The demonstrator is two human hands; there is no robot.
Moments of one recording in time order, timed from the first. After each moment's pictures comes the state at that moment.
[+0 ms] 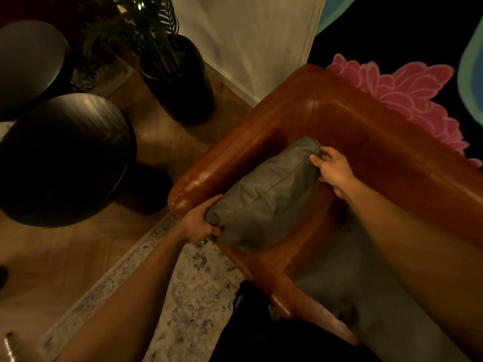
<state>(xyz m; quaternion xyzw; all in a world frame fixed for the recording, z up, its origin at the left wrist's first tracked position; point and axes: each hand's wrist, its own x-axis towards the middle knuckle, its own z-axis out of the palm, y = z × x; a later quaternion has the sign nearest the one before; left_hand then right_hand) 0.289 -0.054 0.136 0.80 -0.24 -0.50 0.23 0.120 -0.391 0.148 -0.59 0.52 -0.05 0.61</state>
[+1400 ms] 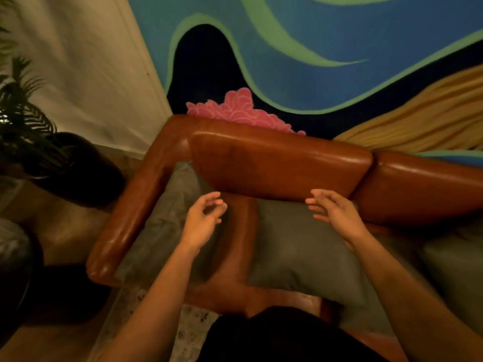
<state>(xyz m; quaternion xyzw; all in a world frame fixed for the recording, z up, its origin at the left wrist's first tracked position) 0.080 -0.204 0.229 0.69 -0.29 -0.46 0.48 -0.221 -0.301 0.267 -0.47 0.61 -0.26 0.58</state>
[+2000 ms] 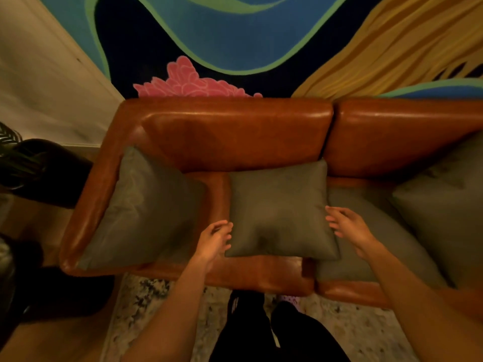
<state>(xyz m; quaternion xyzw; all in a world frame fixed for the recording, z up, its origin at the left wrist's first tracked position) -0.083 -0.158 0.135 0.73 -0.12 -0.58 0.35 -0.406 -0.236 0.174 -0.32 0.72 -0.20 0.57</state>
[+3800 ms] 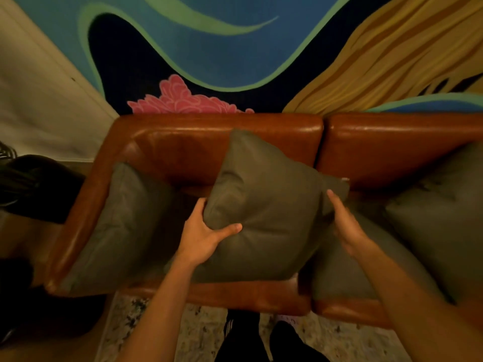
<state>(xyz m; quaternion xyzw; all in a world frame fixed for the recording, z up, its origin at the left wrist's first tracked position) -0.094 -0.201 0.234 0.73 -0.42 -0.43 0.32 -0.407 -0.272 0.198 -0.24 0.67 -0.29 0.64</state>
